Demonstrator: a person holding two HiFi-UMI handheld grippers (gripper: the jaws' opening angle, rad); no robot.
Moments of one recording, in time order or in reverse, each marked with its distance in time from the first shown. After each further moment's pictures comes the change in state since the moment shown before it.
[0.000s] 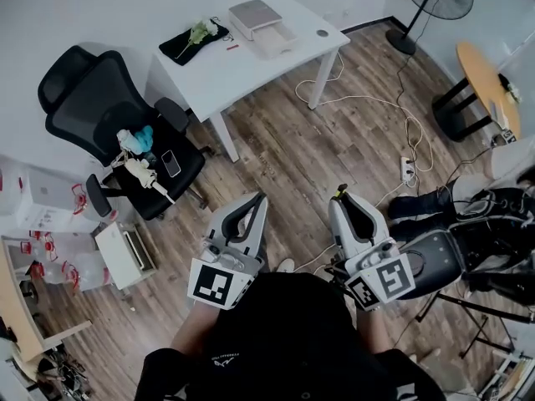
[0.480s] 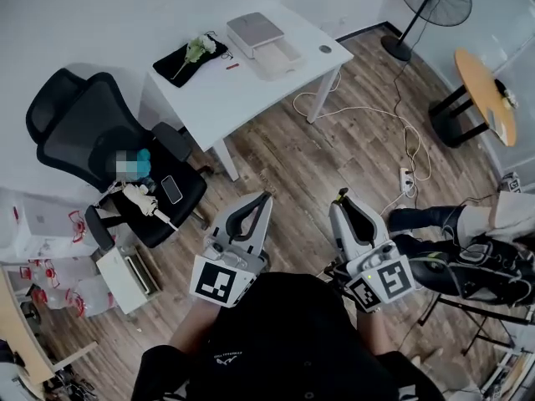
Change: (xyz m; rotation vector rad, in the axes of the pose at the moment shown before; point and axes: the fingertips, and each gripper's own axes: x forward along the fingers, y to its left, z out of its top) left arm 0.072 0.105 0.008 -0.013 -0.022 -0.081; right arm 0.117 -0.023 0.008 0.002 0.011 -0.052
